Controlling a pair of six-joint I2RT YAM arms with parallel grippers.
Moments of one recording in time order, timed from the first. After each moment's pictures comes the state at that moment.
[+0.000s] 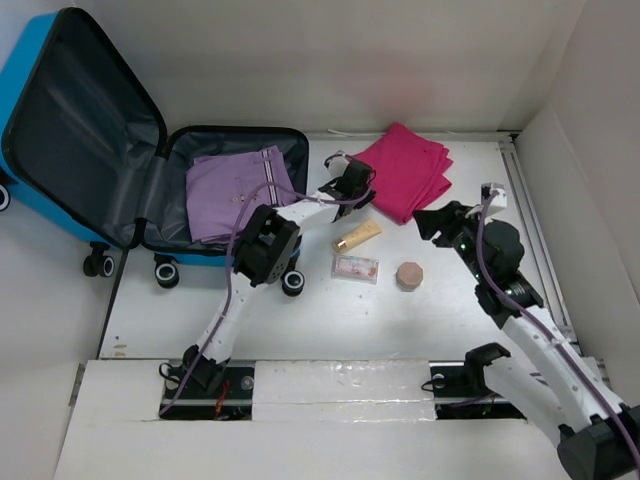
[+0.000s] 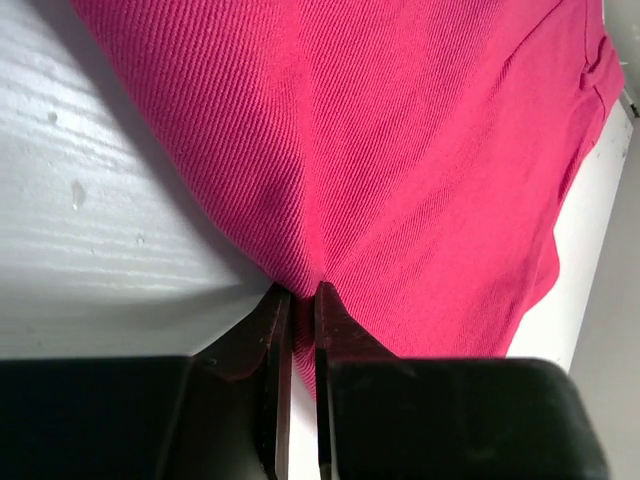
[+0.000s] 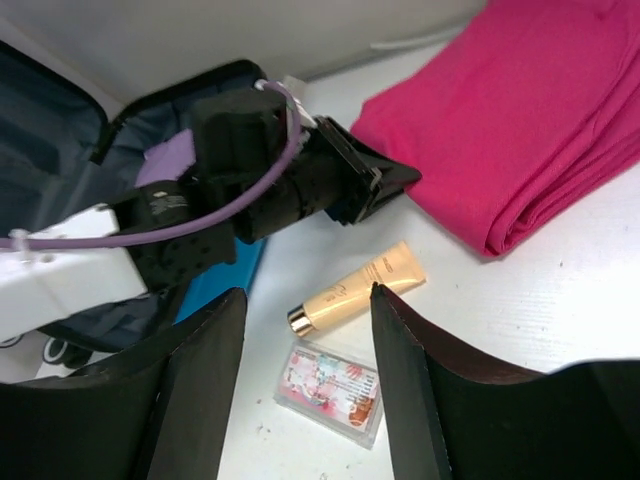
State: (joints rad) left arm -0.67 2.46 1.92 -0.10 -0.22 -1.14; right arm 0.32 0.79 0.60 0.09 -0.02 0.55
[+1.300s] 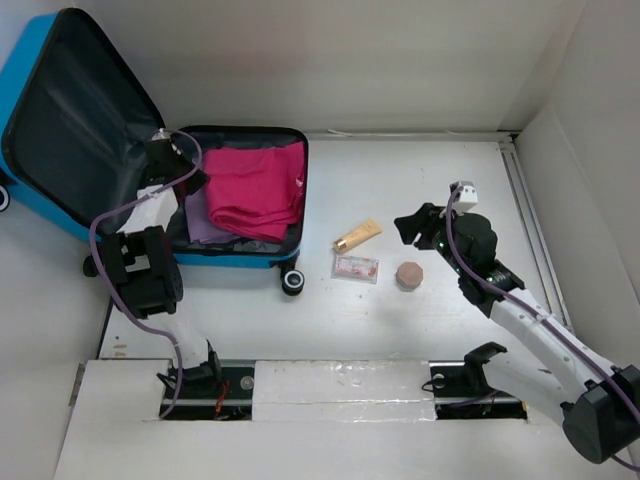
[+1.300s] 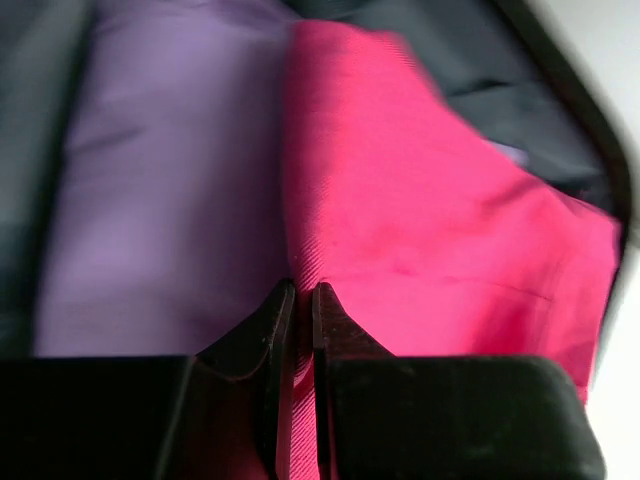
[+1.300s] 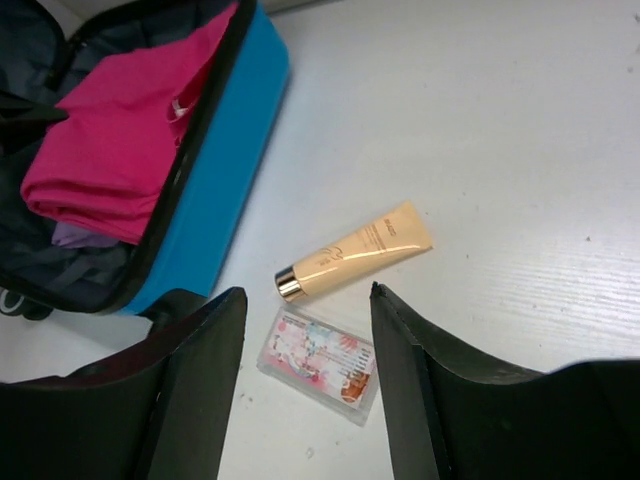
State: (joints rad) left arm 0.18 1.76 1.32 -0.17 0.22 -0.59; right arm 0.43 0.91 0.63 0.08 0.03 0.49
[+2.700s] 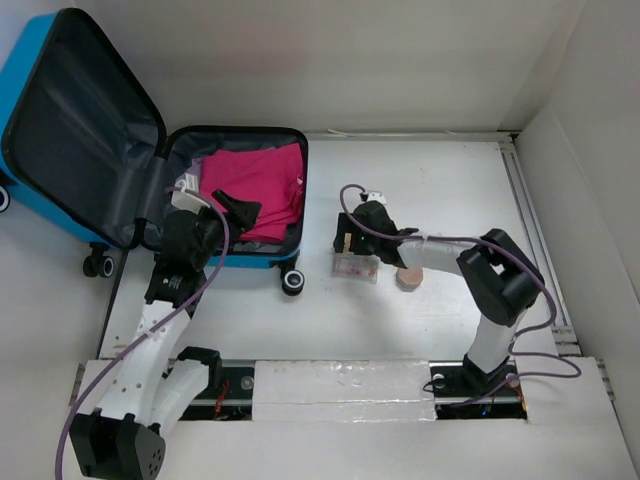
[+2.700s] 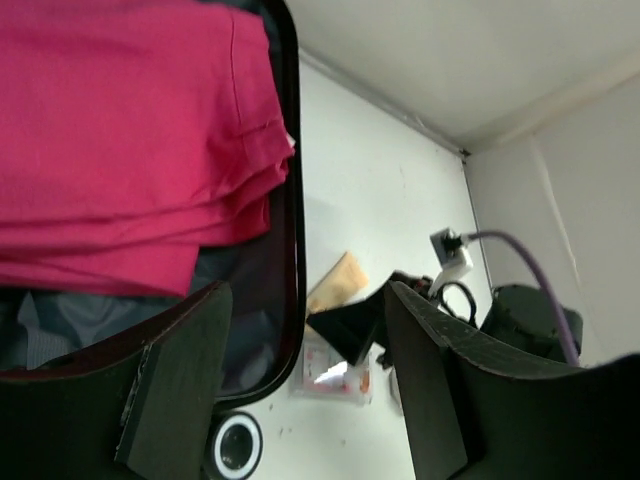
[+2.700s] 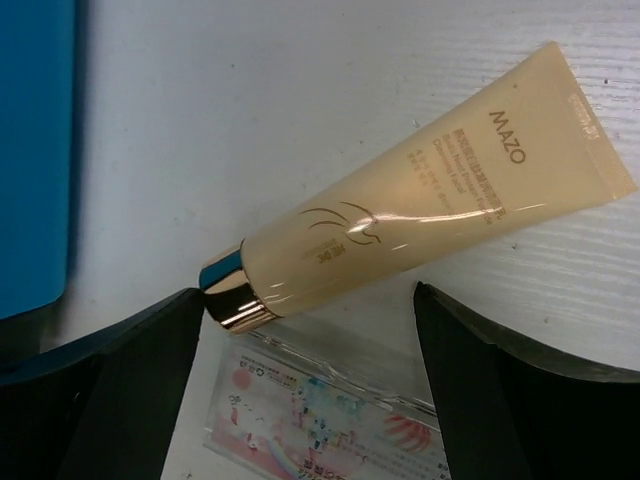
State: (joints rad) left arm -0.17 0.81 0.70 -0.07 0.14 -0.73; right arm 0.66 1.79 0.98 0.07 0.15 0.60
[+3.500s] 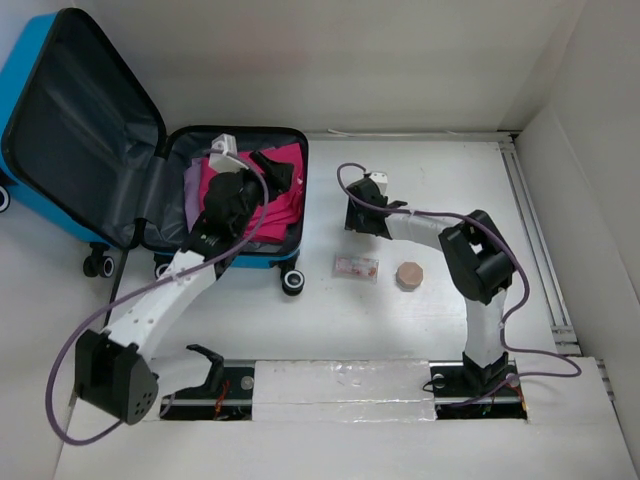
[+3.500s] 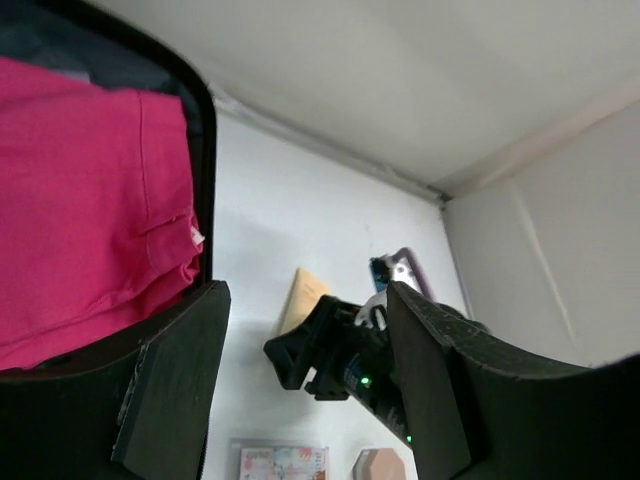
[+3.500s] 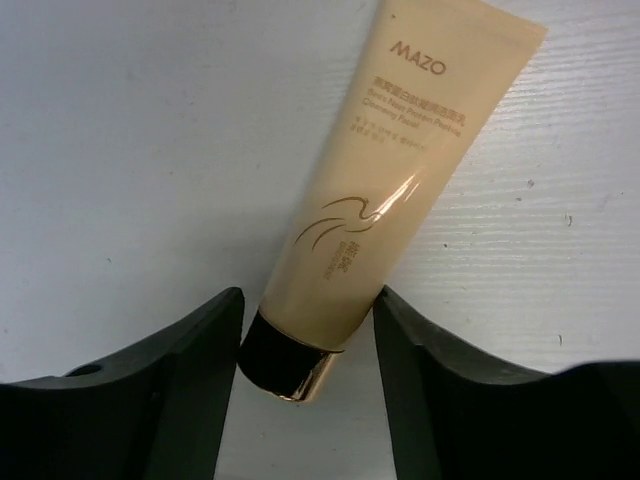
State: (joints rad) left arm -0.44 1.19 0.94 0.13 -0.14 -0.73; right arm 0.59 2.01 1.32 -0.18 0.35 0.59
